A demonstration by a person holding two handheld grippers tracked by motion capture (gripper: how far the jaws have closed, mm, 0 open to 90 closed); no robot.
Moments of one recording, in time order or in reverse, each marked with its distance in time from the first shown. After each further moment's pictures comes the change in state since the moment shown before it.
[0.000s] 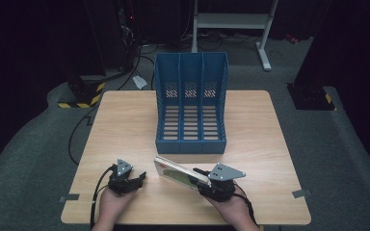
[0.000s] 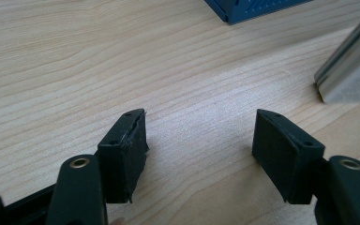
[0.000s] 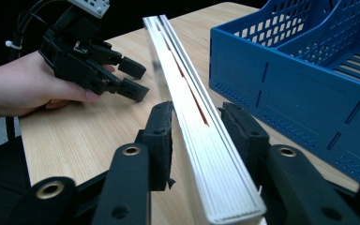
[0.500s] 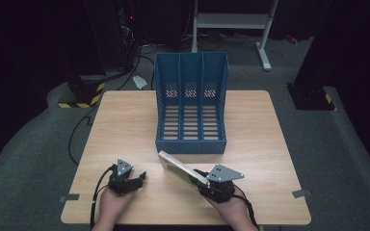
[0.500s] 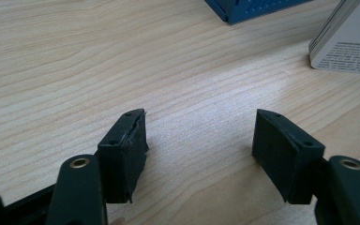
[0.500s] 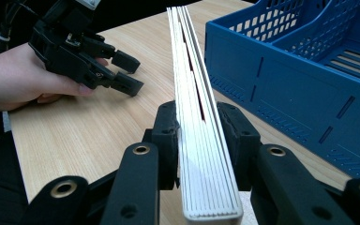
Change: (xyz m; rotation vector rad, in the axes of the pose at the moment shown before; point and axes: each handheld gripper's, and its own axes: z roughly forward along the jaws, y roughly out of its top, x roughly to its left) left arm 0.000 0.000 0.000 0.000 0.000 0.000; right arm 0.004 0.001 -0.001 0.026 -0.036 -0.010
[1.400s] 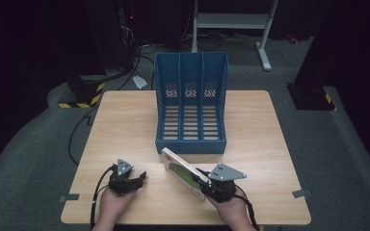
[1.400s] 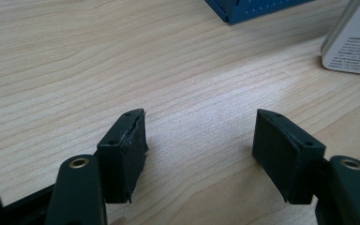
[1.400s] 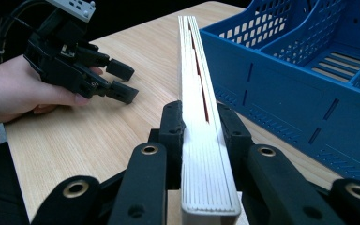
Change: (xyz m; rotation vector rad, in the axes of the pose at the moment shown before) left arm -0.001 0.000 0.000 0.001 0.003 -0.005; right arm 0.001 0.005 -0.005 -0.020 -0.029 0.030
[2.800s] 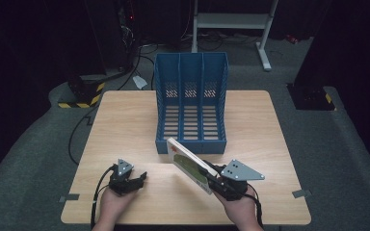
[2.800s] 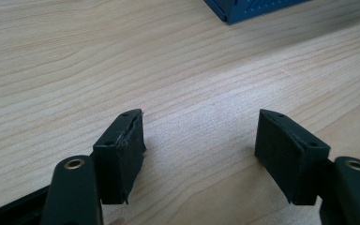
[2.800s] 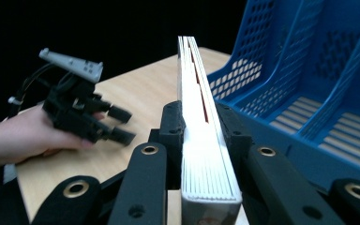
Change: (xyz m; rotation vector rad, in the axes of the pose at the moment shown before) left arm 0.000 0.000 0.001 0.003 -0.004 0.003; right arm -0.002 0.030 -0.038 -0.146 -0.045 -0.001
